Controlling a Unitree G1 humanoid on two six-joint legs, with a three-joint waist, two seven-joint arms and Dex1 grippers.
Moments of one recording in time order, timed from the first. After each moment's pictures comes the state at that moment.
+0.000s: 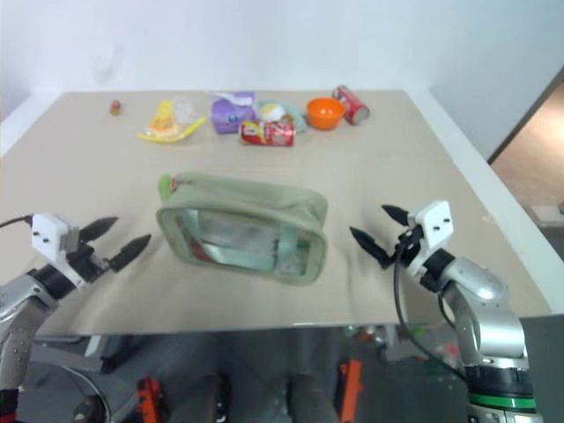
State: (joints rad) left arm 0.00 0.59 0.37 -0.22 -0.54 0.34 -0.70; right arm -0.18 -0.61 -0.24 -0.08 0.42 0.23 0.74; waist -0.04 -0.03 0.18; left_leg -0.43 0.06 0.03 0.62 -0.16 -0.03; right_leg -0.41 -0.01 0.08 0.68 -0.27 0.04
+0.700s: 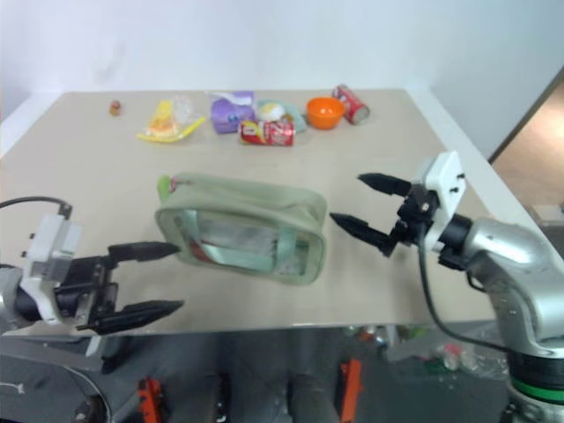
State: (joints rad) left arm 0.02 0.90 0.34 -0.67 -0.98 0.63 -0.99; right arm -0.29 -0.90 -0.32 -0.50 0.81 0.64 0.83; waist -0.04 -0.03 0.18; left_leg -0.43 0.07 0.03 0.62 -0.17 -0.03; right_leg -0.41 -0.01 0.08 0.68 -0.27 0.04
